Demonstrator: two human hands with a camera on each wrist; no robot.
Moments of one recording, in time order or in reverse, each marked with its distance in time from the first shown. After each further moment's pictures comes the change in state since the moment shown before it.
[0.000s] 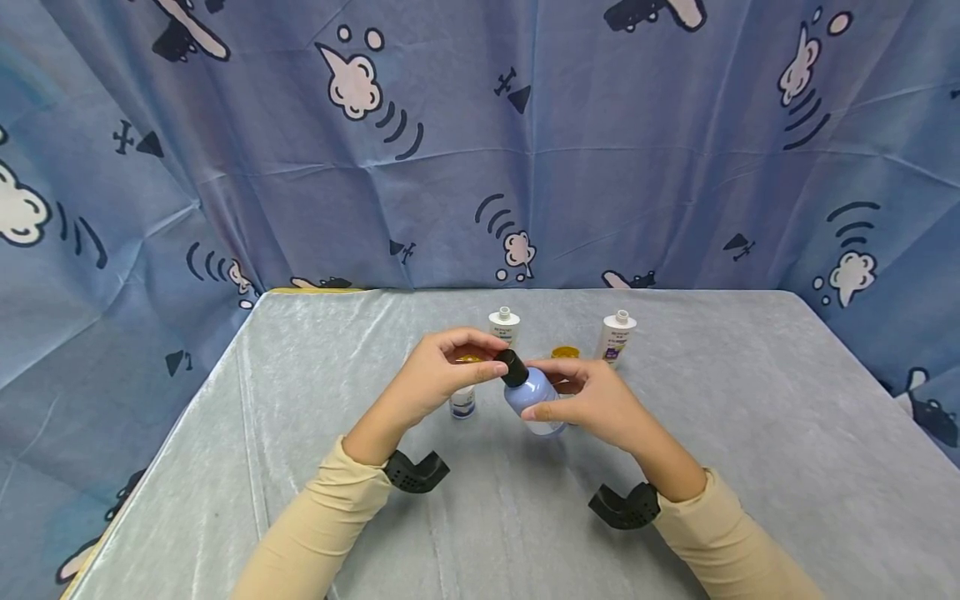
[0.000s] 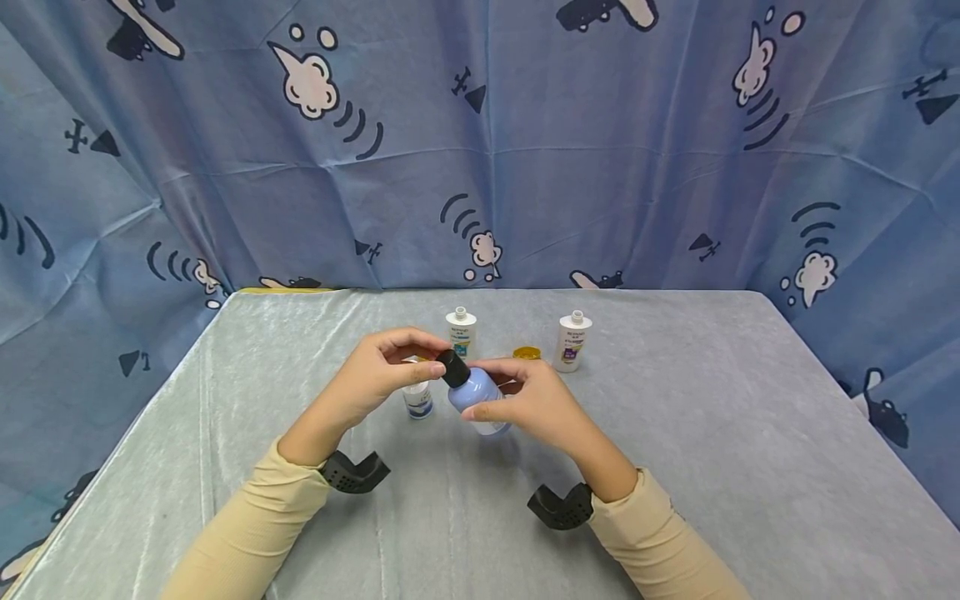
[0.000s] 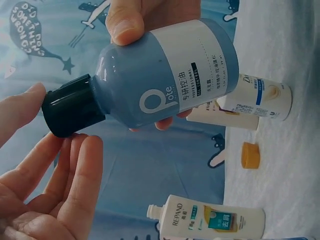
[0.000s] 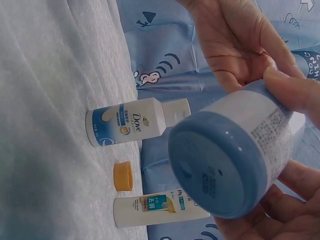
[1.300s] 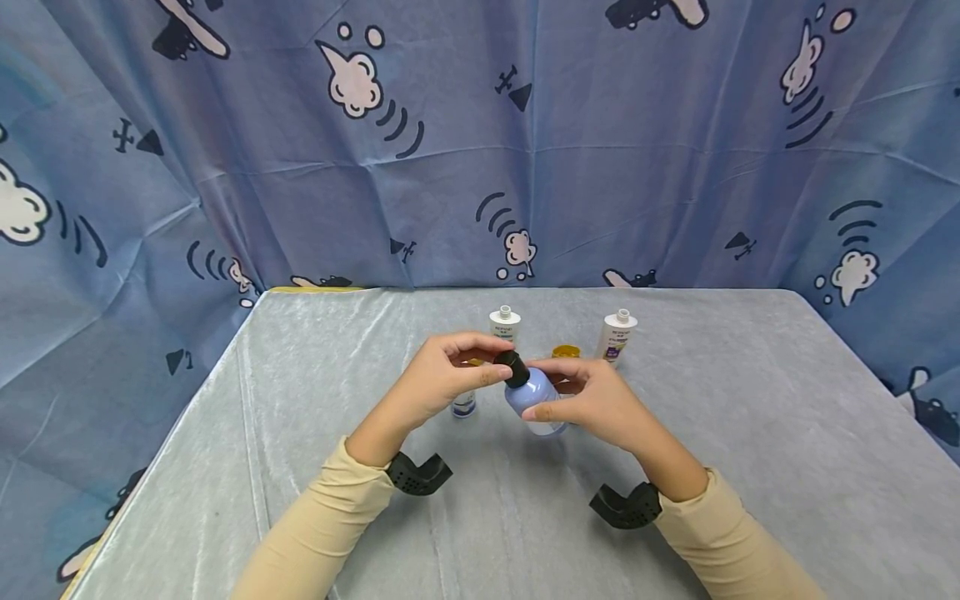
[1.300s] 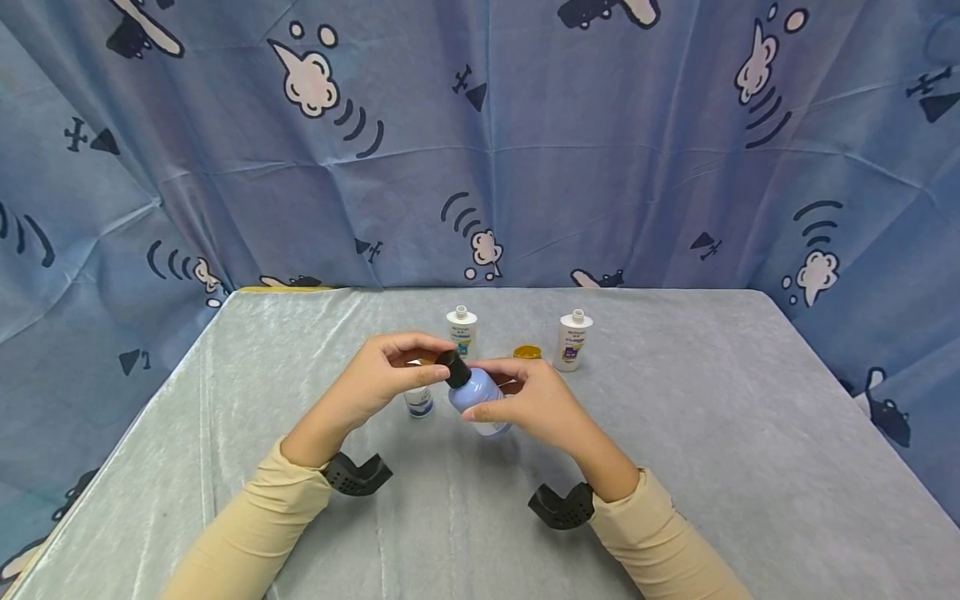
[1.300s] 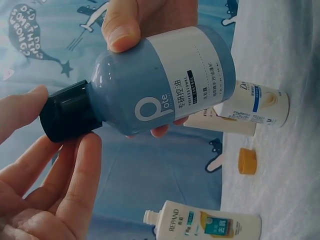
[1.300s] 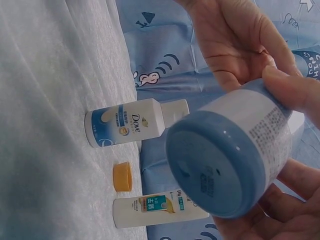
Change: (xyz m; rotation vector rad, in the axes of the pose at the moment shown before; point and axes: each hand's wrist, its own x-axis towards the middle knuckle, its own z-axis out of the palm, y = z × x) left_hand -0.001 0.001 0.004 0.011 -0.015 0.005; right_hand 0.000 0.000 0.001 0.013 -0.008 -0.009
